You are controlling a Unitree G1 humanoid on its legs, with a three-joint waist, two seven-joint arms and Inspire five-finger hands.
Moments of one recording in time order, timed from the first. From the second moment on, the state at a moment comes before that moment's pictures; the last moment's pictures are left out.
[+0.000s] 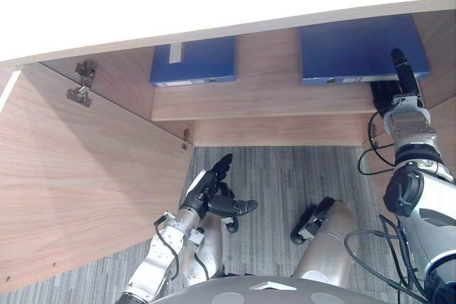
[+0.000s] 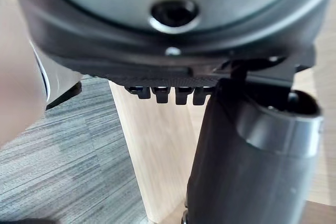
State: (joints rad) left arm 0.24 0.25 -0.36 0.07 -0.15 -0.08 -0.11; right arm -0.89 -0.55 -0.53 1.13 1.00 0.07 -0.16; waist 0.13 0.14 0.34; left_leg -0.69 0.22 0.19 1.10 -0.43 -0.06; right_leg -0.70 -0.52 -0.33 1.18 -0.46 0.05
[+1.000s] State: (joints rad) left arm 0.25 0.25 -0.38 0.12 -0.15 -0.06 -0.13; right arm -0.88 -0.50 -0.50 1.13 0.92 0.10 -0.17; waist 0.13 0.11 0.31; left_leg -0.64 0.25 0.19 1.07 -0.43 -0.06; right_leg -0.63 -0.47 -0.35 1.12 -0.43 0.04
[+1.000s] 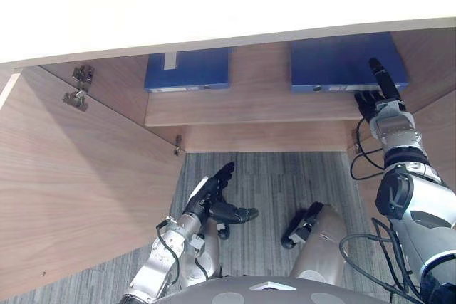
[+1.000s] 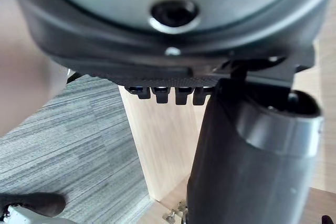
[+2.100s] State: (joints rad) left arm 0.28 0.23 -0.39 0.17 -0.14 -0.04 -0.16; right arm -0.71 -0.37 -0.46 1.06 0.80 0.10 -0.10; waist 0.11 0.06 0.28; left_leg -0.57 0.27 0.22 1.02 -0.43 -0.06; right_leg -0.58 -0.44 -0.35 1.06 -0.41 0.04
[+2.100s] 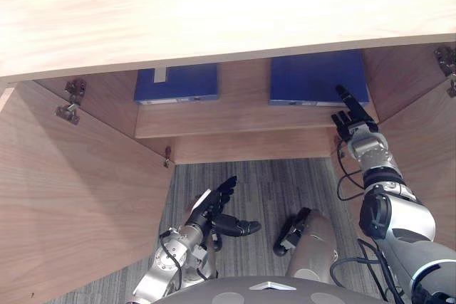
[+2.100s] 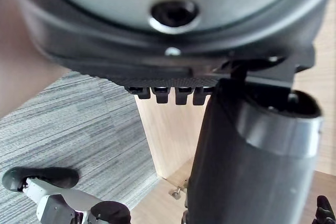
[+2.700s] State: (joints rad) left arm 0.29 0.21 -0.39 0.20 -0.14 -0.04 -0.17; right arm -0.45 -0.19 -0.47 1.05 0.76 0.08 -0.07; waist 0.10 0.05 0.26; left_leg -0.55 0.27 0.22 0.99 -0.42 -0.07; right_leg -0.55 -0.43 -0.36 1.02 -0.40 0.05
